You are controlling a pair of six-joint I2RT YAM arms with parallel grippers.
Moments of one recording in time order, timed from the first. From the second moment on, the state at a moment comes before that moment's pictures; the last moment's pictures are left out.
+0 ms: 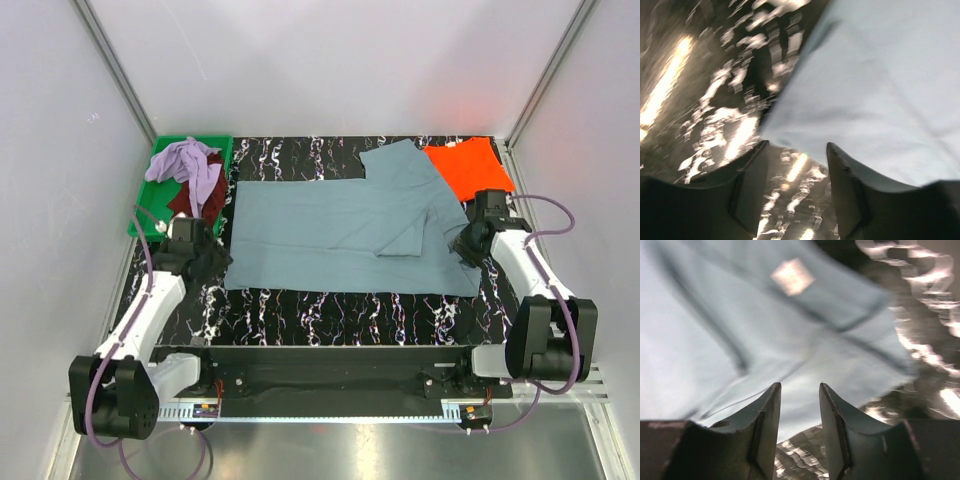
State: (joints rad) left arm -0.08 1.06 0.68 -0.58 -0.08 -0.75; right arm -0.07 1.36 0.93 -0.68 0.11 0.74
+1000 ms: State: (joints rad) left arm -0.08 1.17 0.91 -0.60 0.29 -0.43; right arm 0.11 1.54 0.85 -0.39 0.01 1.06
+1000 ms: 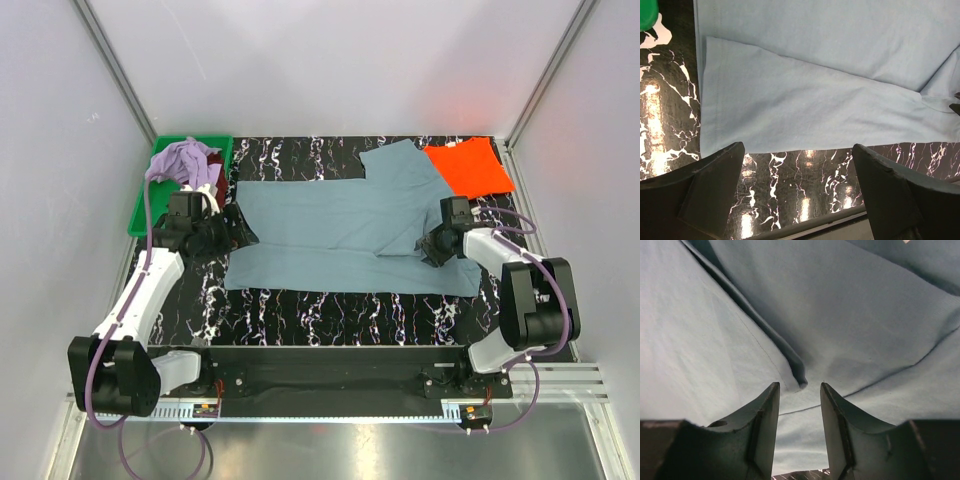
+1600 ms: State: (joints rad) left arm -0.08 1.17 0.91 -0.60 0.31 -0.43; right arm 0.14 1.64 0.95 -0.32 -0.03 1.01
